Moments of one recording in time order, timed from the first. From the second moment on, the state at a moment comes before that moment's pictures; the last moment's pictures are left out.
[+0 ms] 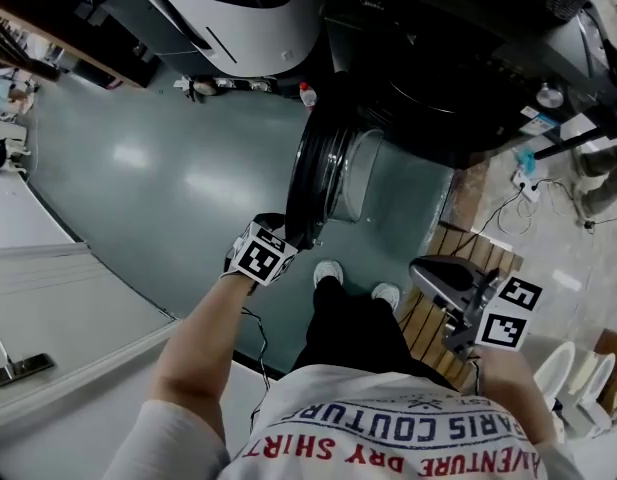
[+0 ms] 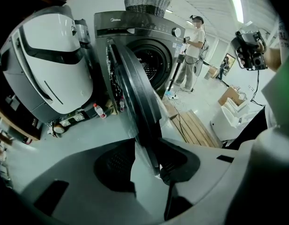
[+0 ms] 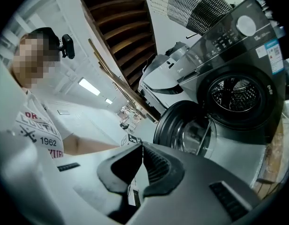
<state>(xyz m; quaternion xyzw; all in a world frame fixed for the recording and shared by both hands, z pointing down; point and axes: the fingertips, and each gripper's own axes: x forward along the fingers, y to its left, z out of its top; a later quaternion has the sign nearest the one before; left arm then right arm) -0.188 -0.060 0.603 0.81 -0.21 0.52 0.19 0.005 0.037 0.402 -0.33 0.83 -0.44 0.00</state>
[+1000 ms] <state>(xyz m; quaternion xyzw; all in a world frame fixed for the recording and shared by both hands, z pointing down) -0.010 0.007 0.595 0.81 -0.21 0.43 0.32 0.123 0.088 0.394 -0.42 0.79 -0.43 0.09</state>
